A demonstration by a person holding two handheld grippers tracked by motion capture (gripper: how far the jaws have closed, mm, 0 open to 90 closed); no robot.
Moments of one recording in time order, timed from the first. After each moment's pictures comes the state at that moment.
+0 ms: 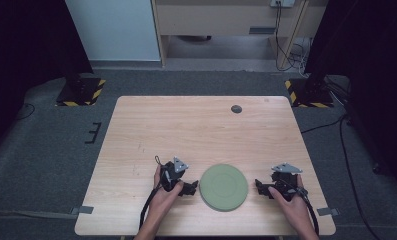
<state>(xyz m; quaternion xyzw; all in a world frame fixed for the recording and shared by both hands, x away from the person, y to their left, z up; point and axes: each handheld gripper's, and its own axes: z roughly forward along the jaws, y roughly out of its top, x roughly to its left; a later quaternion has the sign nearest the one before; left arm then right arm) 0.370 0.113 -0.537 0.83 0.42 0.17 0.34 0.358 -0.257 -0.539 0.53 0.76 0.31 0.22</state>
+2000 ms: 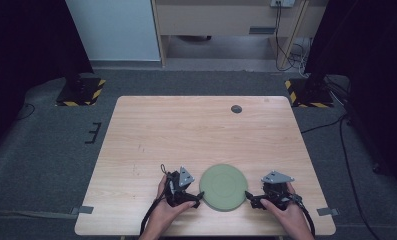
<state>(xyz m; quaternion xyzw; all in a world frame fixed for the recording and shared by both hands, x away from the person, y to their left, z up) 0.335 0.099 -0.529 0.85 0.35 0.16 0.36 0.328 -0.228 -0.528 0.43 0.81 0.35 0.18</state>
